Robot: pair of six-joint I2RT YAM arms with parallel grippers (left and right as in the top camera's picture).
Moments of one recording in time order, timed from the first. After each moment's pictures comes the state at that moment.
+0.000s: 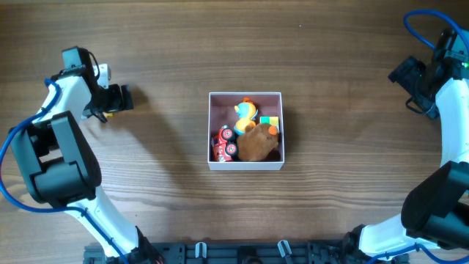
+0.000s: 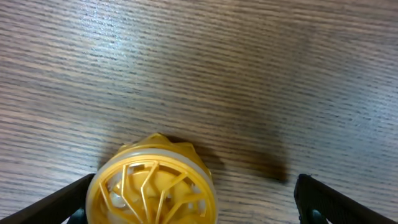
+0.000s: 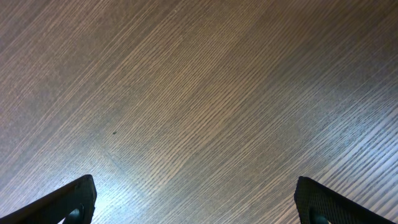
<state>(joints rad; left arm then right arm) 0.28 2.04 1.36 -0.65 0.04 0.08 -0.35 1.72 1.43 -0.85 0.11 0.45</state>
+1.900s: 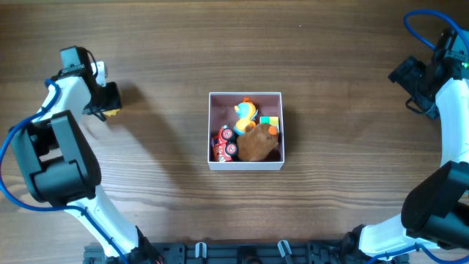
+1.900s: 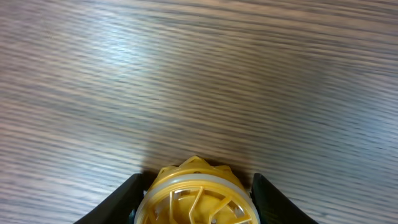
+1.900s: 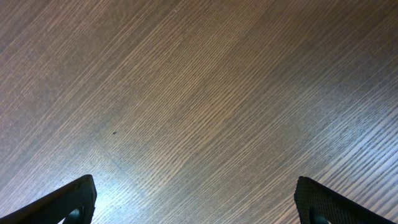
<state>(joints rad) 0.28 2.05 1.36 -0.59 0.01 0.07 -0.35 1.72 1.43 -0.85 0.11 0.45</state>
